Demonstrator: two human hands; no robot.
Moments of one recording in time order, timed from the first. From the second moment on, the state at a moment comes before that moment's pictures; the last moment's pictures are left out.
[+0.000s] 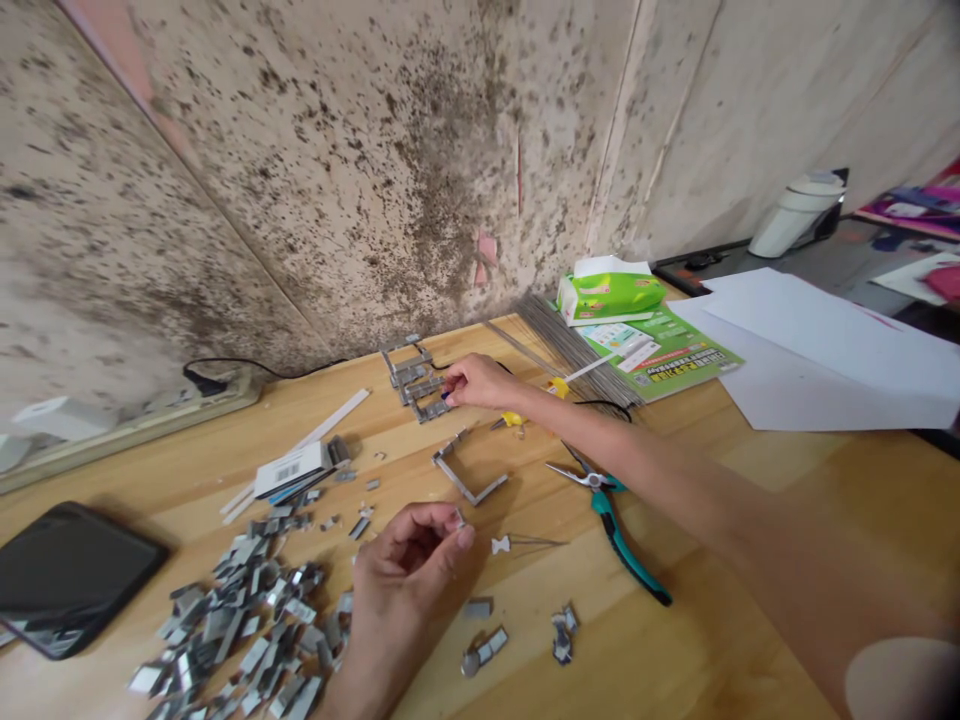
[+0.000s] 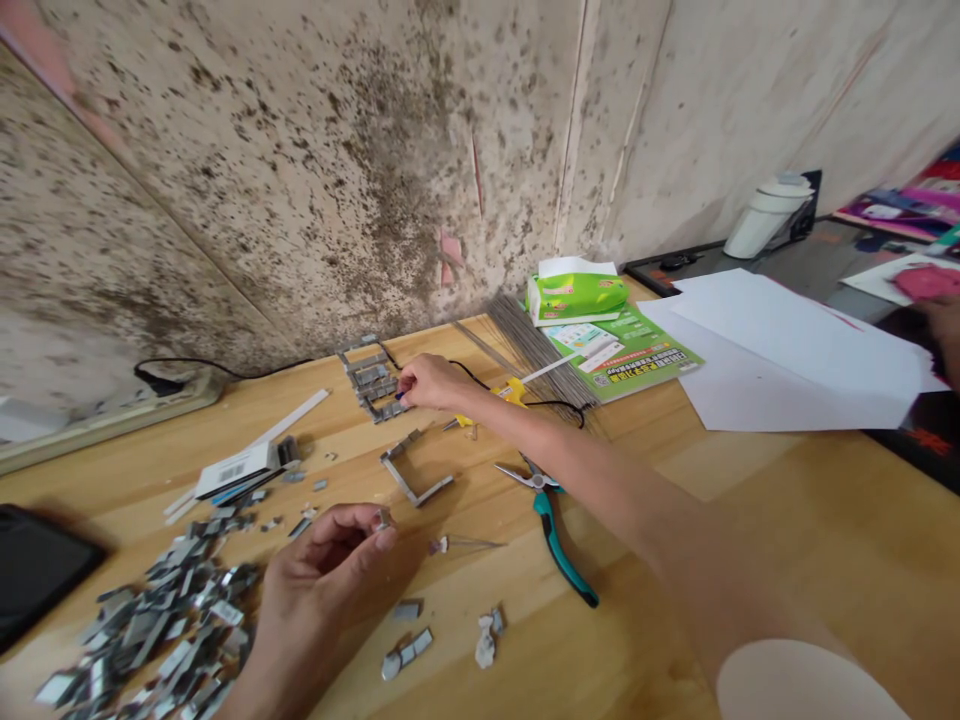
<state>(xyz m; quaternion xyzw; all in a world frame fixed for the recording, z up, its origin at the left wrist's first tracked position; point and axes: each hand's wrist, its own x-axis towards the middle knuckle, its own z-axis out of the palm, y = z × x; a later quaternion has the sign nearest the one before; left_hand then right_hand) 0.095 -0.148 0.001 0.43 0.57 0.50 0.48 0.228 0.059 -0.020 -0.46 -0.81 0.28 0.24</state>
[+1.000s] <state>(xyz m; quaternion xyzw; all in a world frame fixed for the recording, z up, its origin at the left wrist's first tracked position) 0.096 -0.148 0.001 0.41 0.56 0.50 0.51 0.229 0.062 -0.020 -0.48 -0.81 0.25 0.24</state>
